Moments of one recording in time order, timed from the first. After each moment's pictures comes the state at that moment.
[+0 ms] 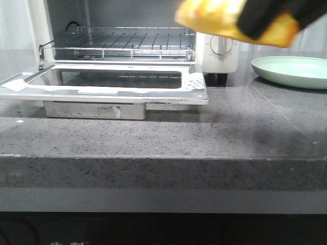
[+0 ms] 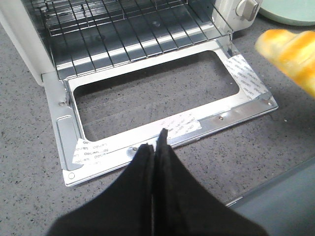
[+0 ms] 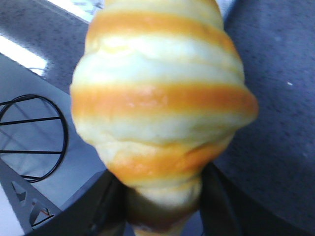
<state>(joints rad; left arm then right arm) -0.63 0.91 -1.01 0.16 0.79 -0.20 0.55 1.26 -1.17 0.25 0.99 0.11</state>
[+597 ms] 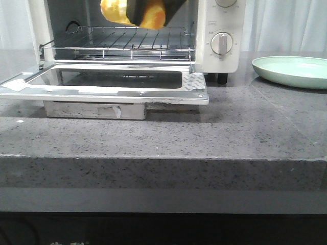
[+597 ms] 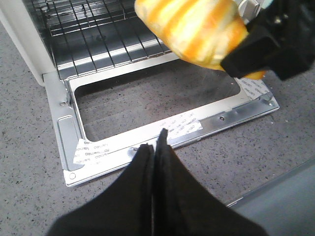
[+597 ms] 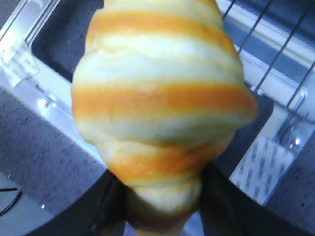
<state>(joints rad) -0.63 0.91 -1.01 0.16 0.79 -0.20 0.69 1.77 -1.78 -0.03 1.06 0.28</state>
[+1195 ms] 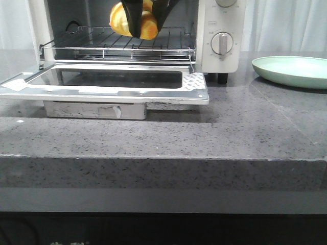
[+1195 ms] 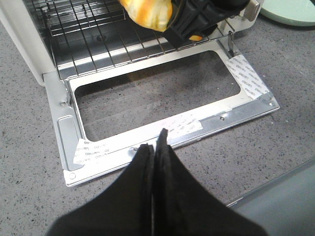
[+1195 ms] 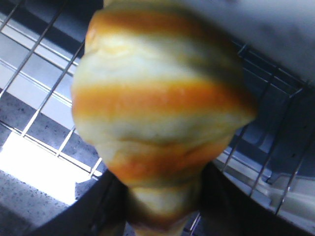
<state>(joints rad) -0.63 0.91 -1.01 0.16 0.79 -0.20 0.69 2.08 -2.17 -0.28 1.15 0.30</state>
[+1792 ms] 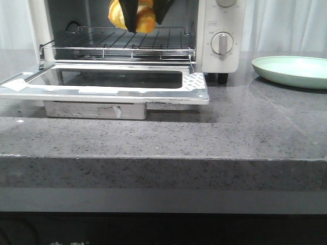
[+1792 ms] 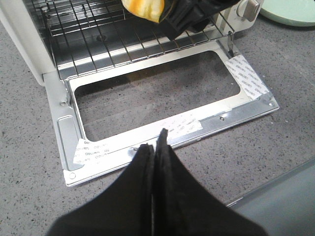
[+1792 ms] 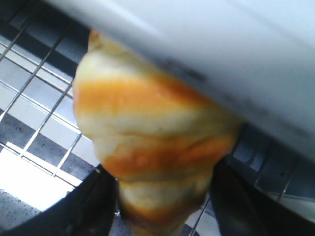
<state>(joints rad) -0.63 0.91 -1.01 0.16 0.78 -0.20 0.69 2.08 -2.17 -0.31 1.11 0.30</state>
